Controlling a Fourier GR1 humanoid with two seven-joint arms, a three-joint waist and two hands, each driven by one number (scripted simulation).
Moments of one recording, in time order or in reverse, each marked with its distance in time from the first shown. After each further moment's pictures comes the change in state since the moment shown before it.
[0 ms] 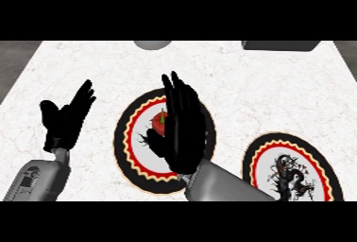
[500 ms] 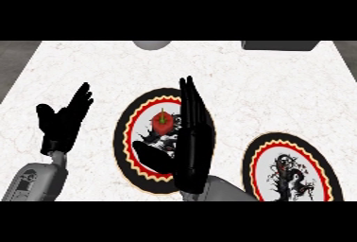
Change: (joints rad) left arm 0.023 0.006 0.009 -0.007 0.004 -0.015 -0.011; right arm 0.113 0.003 -0.005 -0.170 -0.139 -0.230 -0.012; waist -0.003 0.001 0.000
